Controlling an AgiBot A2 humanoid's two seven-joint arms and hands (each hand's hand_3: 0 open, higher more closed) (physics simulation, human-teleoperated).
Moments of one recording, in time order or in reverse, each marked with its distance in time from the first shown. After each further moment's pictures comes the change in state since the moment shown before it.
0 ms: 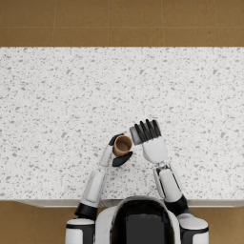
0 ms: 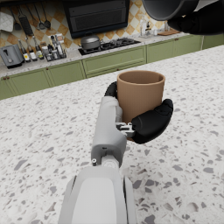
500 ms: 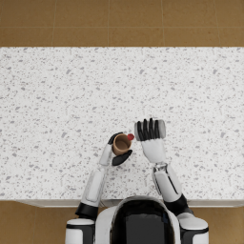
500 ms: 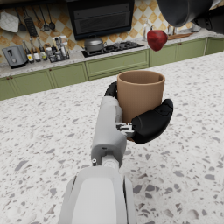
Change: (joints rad) left arm 0.007 0.021 -0.023 -0.001 0.000 0.000 0.000; right arm 0.017 0.004 0.036 -0.003 0.479 -0.001 0.001
